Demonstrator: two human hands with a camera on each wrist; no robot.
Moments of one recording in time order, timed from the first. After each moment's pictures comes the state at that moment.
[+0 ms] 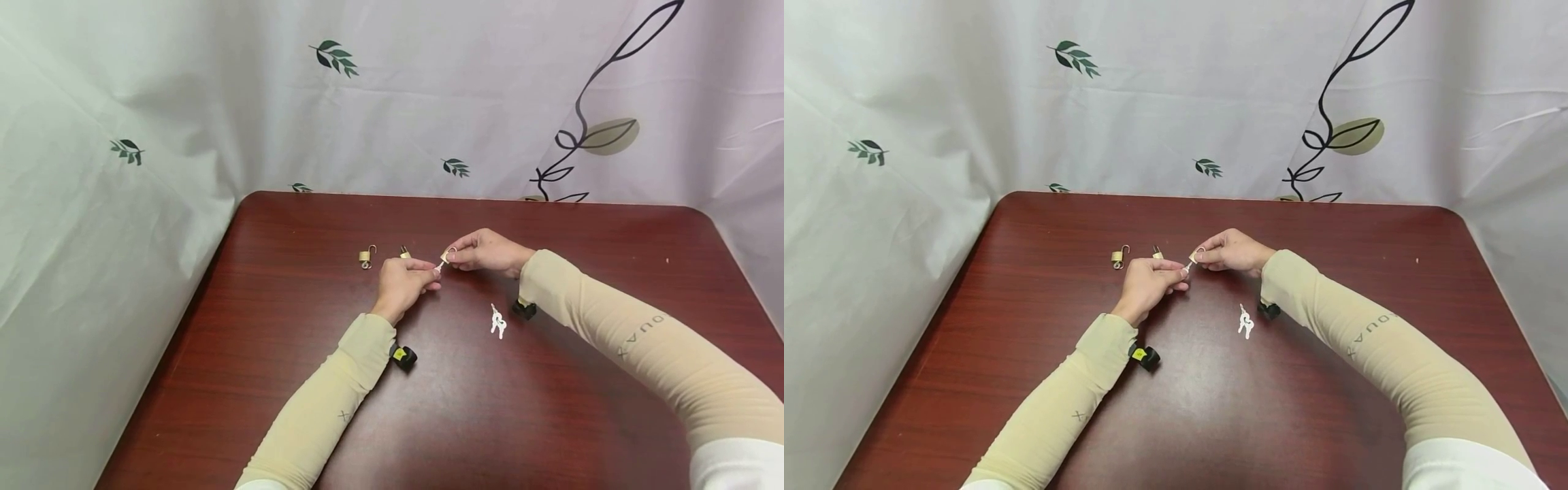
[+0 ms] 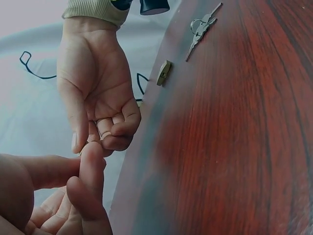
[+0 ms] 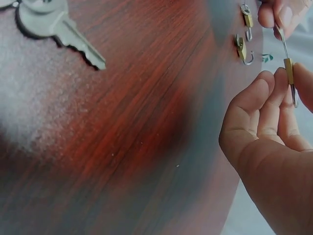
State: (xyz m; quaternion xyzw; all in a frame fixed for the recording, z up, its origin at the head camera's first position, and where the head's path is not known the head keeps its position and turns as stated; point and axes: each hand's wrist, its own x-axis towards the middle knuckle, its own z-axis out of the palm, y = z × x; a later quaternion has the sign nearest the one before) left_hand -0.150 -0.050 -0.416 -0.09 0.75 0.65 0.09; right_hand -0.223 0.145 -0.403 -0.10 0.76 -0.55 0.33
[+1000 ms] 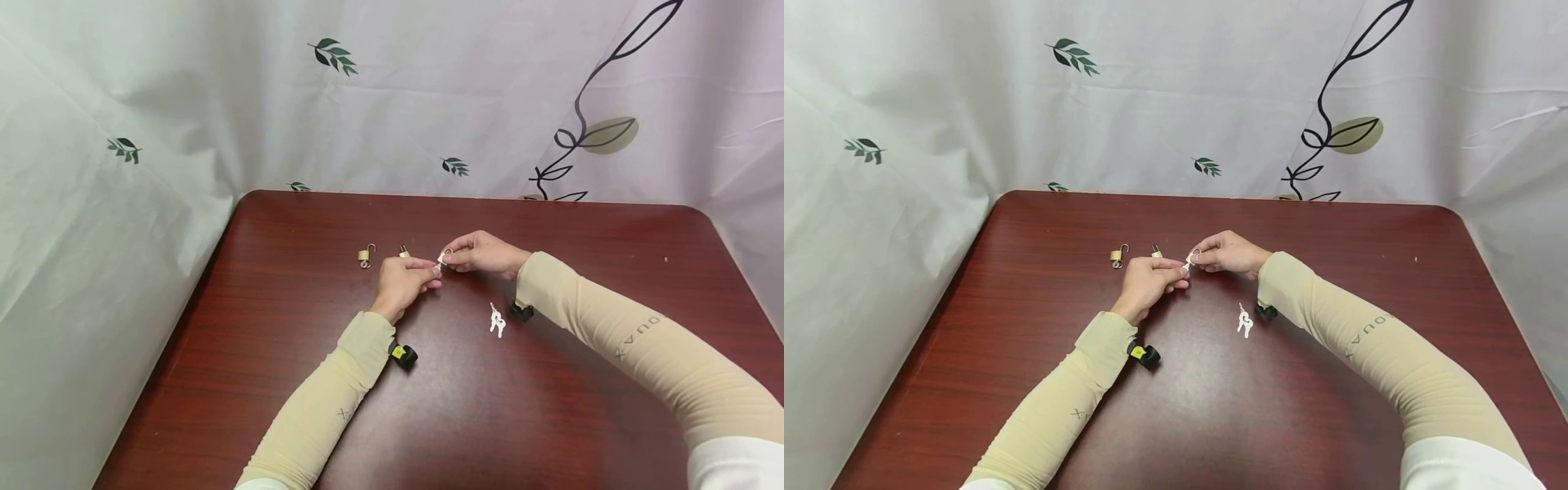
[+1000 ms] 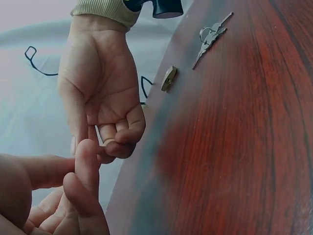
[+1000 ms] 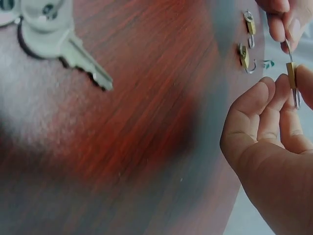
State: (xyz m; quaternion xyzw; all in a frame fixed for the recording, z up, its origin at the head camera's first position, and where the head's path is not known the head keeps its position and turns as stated) left_hand -0.153 -0.049 -0.418 -0.10 0.73 0.66 0.11; right_hand -0.218 0.141 -0.406 -0.12 0.75 -0.56 0.33
